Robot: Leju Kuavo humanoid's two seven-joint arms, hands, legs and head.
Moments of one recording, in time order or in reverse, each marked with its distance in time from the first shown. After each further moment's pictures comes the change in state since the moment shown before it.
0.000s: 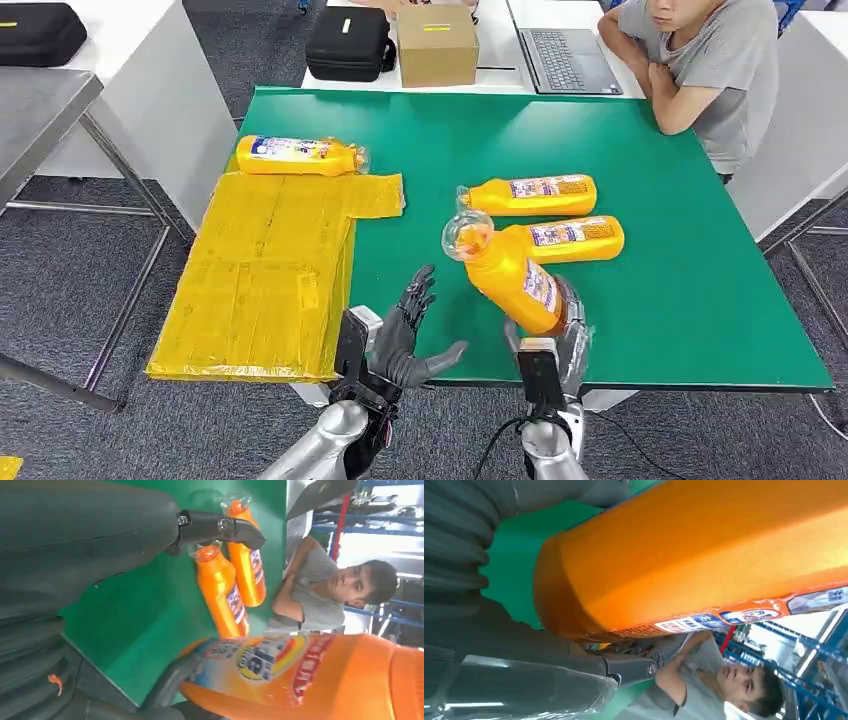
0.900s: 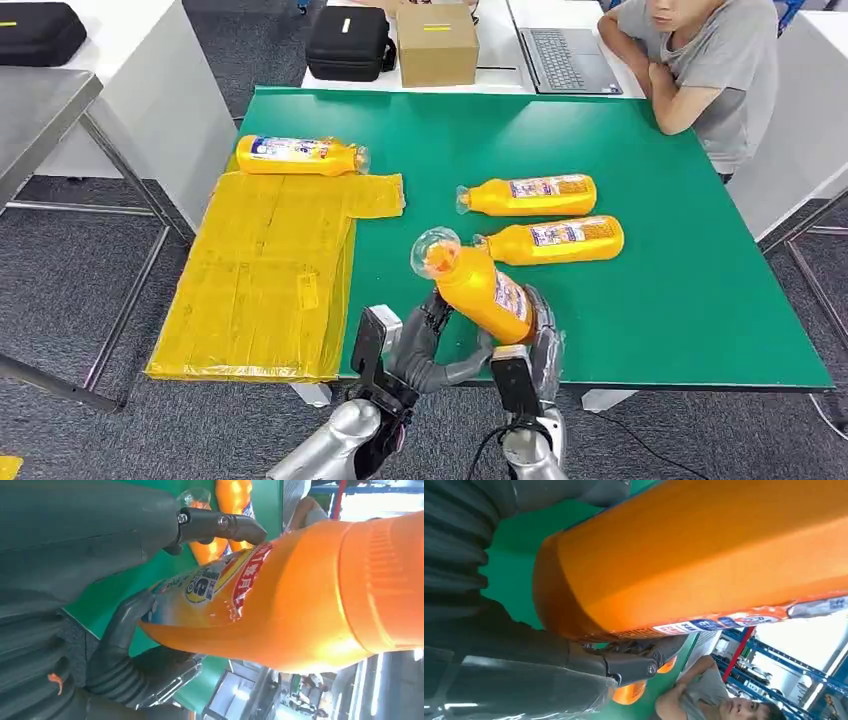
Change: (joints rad) left arm -0.024 -0.013 -0.084 -0.001 0.042 -0.074 0.032; right arm -0.012 0.010 0.069 0.079 -0.009 -0.002 0.000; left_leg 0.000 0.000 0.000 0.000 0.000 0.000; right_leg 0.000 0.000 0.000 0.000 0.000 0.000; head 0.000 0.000
